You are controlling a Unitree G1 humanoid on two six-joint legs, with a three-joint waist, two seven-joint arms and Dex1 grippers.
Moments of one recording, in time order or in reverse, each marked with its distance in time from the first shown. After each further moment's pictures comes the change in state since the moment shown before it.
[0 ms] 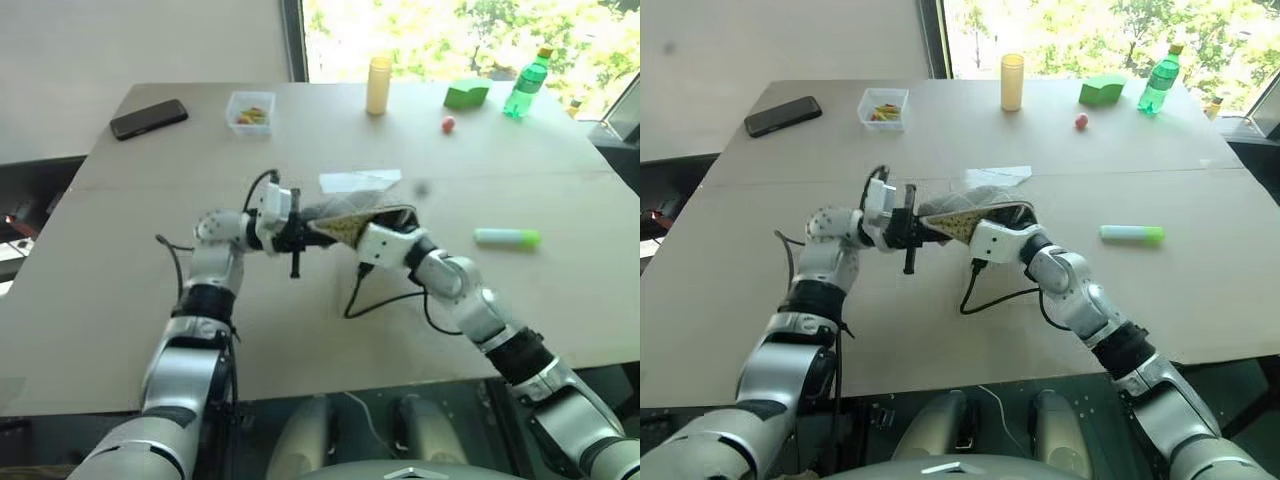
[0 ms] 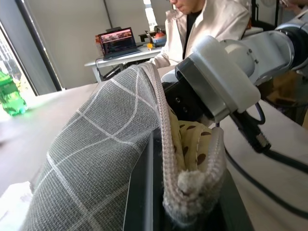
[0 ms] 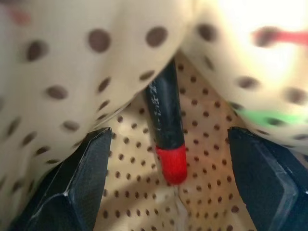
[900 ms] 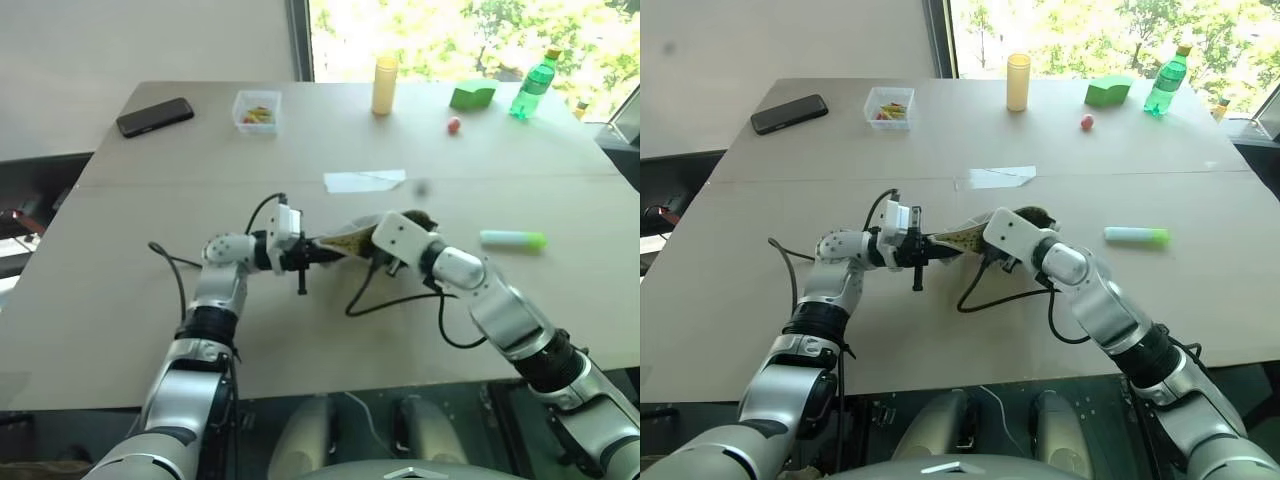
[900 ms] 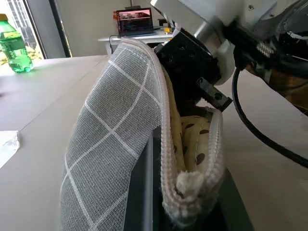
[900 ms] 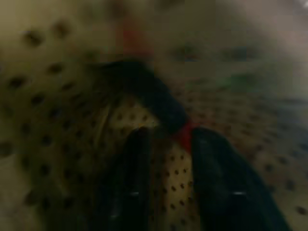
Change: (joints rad) left arm 0.198 -0.069 0.027 -0.102 0.062 0.169 0.130; right arm -0.056 -0.125 0.130 -0.166 0.255 0.476 0.157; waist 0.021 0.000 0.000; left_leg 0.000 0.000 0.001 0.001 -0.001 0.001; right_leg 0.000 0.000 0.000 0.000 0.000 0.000
